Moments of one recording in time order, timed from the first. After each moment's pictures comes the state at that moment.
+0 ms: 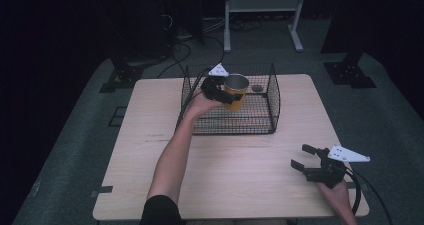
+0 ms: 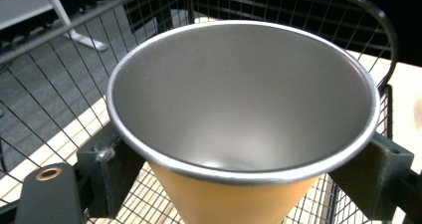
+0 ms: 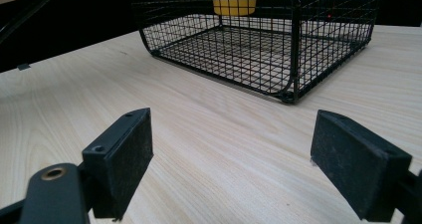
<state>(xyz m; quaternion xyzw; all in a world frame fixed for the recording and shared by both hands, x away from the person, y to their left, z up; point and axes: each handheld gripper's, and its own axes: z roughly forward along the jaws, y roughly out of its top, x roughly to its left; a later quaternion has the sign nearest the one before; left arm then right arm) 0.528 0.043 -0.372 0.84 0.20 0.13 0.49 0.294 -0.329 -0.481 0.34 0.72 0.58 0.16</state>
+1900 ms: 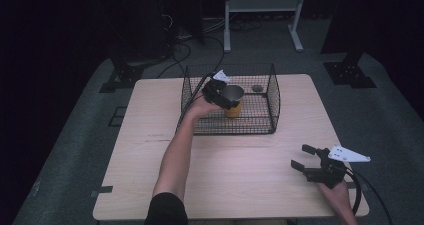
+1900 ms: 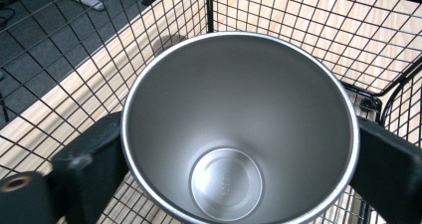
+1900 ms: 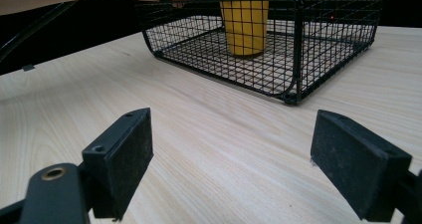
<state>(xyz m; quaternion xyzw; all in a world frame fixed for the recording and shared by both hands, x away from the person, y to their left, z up) 0.544 0.041 -0.400 0.87 0.21 0.12 0.43 0.294 -0.329 -0.480 0.34 0.72 0.59 0.16</state>
